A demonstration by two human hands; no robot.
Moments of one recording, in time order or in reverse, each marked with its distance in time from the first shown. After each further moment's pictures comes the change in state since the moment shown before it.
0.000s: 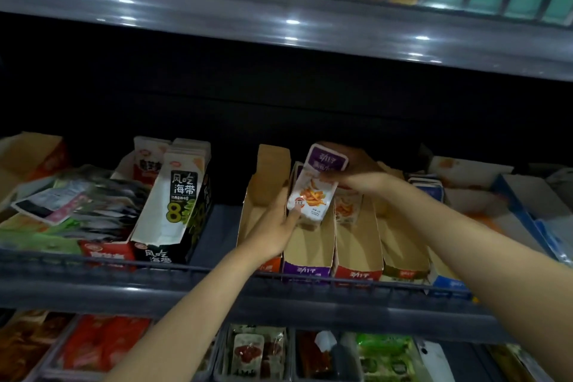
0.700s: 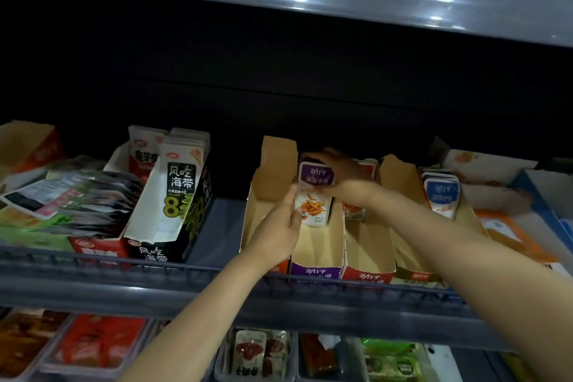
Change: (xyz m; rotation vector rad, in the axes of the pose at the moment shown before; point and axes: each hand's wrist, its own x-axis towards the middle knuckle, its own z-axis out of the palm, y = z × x) left_hand 0.005 -0.011 0.009 0.120 0.062 -0.030; right_hand 0.031 0.038 0.032 -0.577 -0.071 -0.138
